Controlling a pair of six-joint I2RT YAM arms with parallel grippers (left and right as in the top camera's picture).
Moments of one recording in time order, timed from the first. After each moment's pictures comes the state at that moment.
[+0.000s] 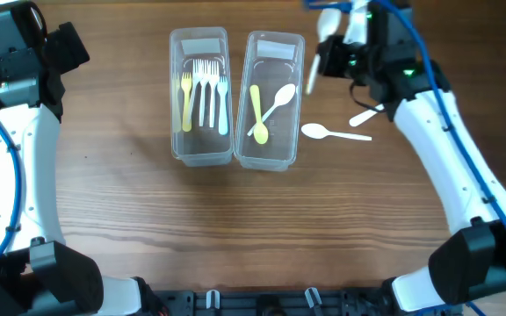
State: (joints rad) left arm 0.23 1.61 1.50 -0.54 -0.24 -0.13; right arm 0.25 1.68 1.48 -0.51 -0.26 0.31
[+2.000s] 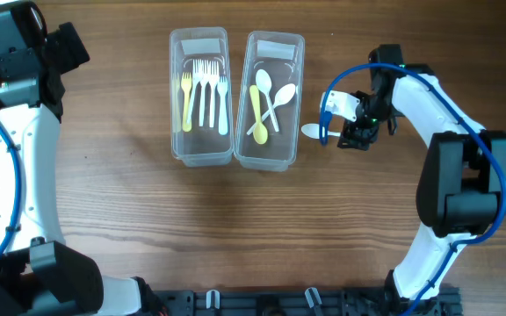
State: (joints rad) left arm 0.23 1.61 1.50 -0.54 -0.24 -0.13; right arm 0.04 2.03 1.41 -0.90 -0.28 -1.26
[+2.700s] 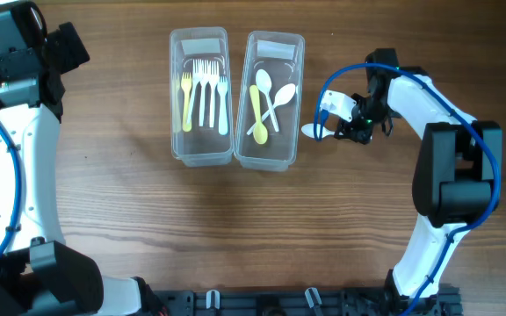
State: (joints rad) left arm 0.23 1.61 1.50 -0.54 -0.24 -0.13; right arm 0.04 2.10 1.41 -0.86 -0.33 -1.19
